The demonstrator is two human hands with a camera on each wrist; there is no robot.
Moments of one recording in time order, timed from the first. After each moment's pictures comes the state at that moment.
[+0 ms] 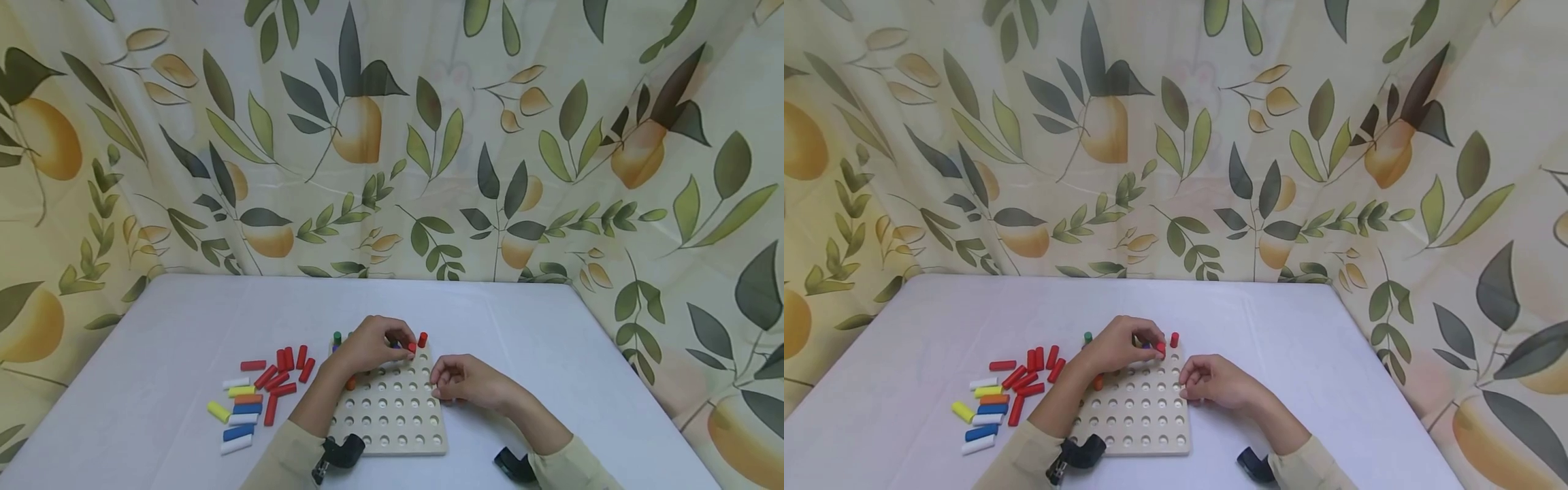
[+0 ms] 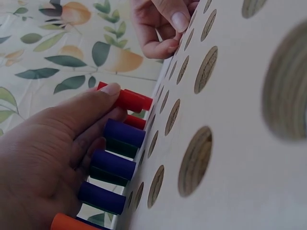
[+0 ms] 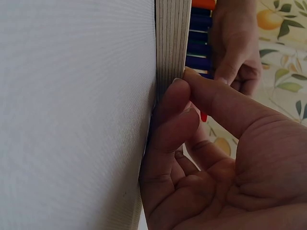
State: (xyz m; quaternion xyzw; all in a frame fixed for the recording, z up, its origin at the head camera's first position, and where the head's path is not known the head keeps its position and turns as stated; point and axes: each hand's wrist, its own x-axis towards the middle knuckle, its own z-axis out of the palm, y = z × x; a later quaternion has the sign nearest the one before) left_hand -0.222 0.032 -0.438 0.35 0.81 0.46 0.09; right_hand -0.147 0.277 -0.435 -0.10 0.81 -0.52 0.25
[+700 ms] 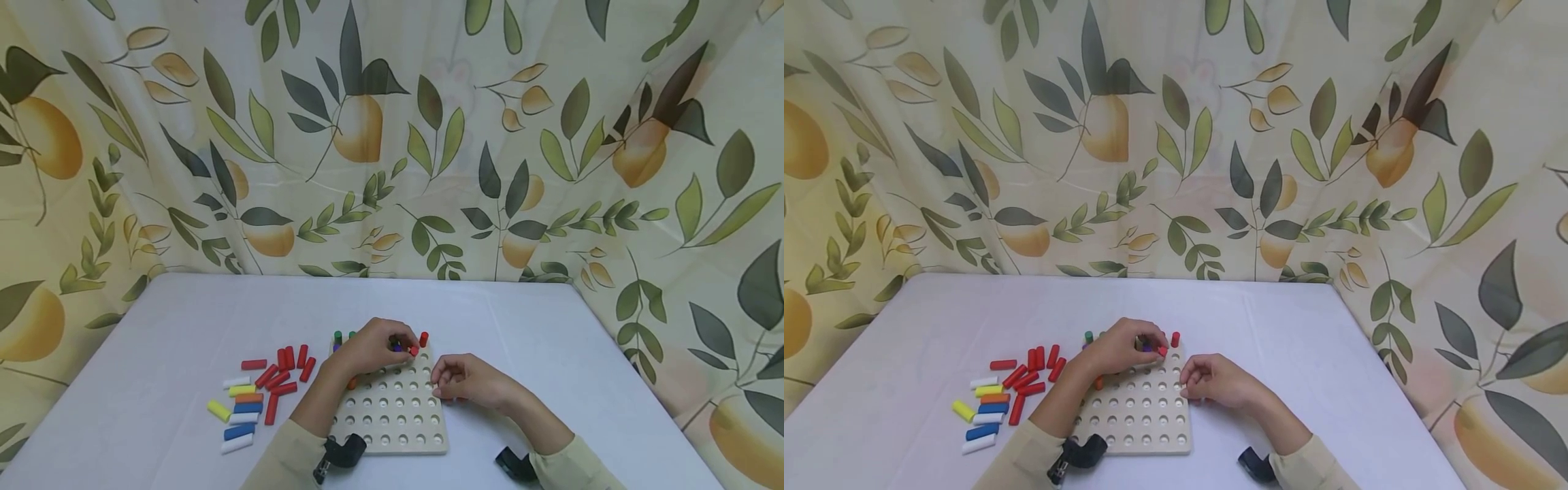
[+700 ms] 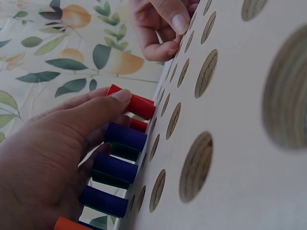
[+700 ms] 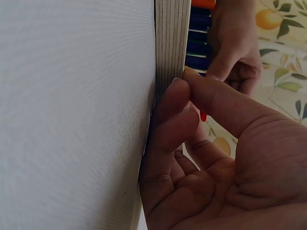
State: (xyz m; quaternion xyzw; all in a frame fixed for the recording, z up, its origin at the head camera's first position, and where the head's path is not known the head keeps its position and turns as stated) left_hand -0.221 0.032 -0.437 0.38 0.81 0.44 0.11; right_hand -0.148 0.277 -0.434 -0.09 0.81 -0.52 0.25
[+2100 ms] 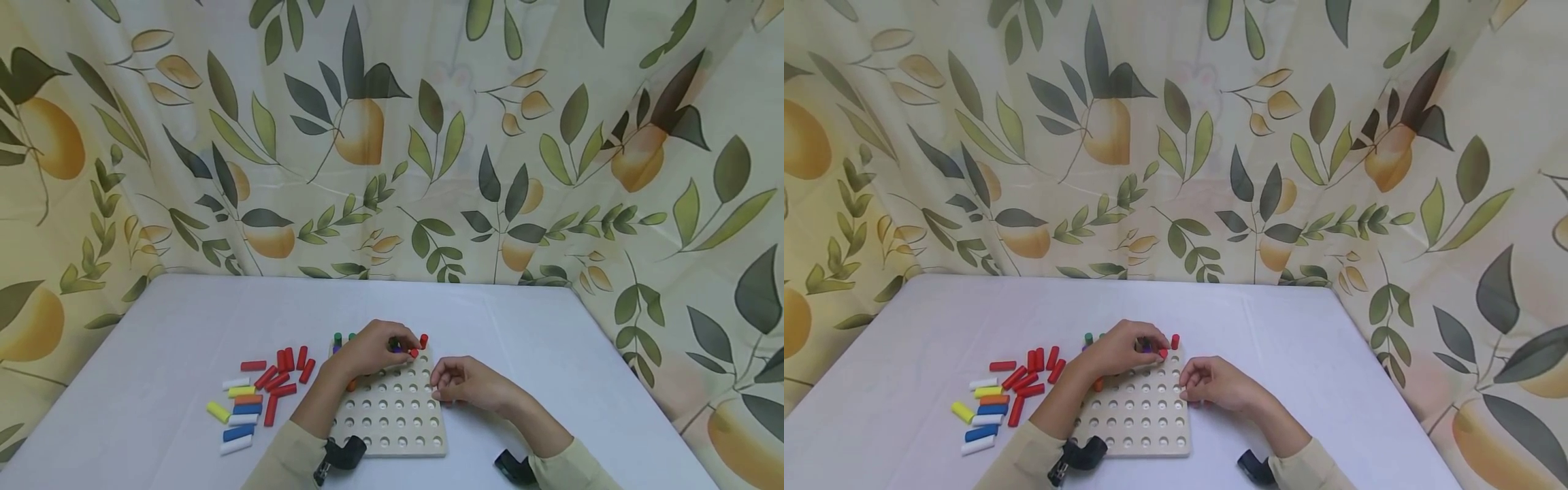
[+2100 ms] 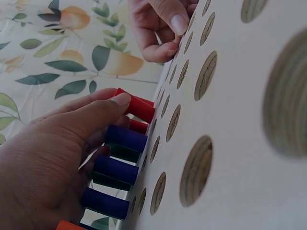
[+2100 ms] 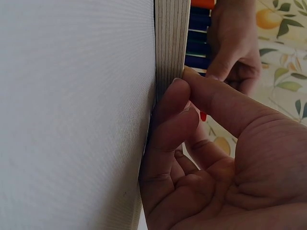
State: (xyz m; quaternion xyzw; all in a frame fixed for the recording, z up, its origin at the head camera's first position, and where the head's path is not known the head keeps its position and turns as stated) left_hand -0.221 0.033 -0.437 0.37 0.81 0.44 0.10; right_hand -0.148 0.278 -0.437 -0.10 0.81 -0.53 0.24
